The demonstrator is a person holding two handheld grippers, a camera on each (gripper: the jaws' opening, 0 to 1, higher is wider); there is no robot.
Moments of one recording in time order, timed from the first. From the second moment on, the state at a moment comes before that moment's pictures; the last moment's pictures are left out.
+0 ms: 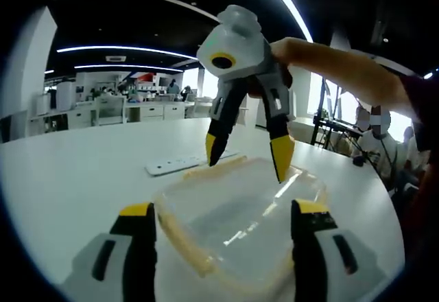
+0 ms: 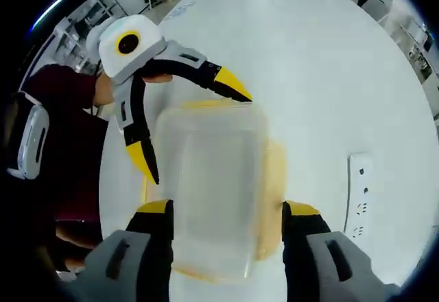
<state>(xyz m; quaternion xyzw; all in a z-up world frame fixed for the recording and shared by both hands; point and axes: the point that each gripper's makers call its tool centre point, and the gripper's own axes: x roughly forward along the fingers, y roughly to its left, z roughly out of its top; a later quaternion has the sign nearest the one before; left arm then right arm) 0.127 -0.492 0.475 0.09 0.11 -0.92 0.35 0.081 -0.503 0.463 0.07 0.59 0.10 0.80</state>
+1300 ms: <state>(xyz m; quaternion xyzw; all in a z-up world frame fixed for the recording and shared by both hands) 0.125 -0.503 0.476 0.07 0.10 -0.92 0.37 0.087 -0.508 0.457 0.10 0.62 0.12 0.77</state>
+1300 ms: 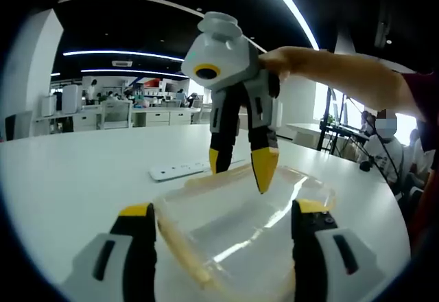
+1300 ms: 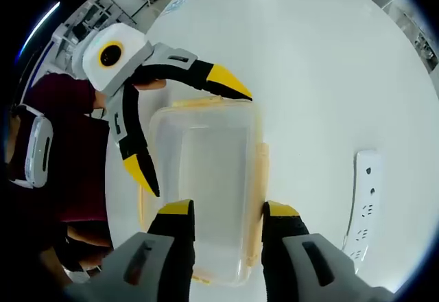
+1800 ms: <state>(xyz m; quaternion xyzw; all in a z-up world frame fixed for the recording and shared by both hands) 0.125 -0.502 0.477 0.06 0.10 -0.92 0.37 0.084 -0.511 0.457 0.15 0.59 0.12 0.79</state>
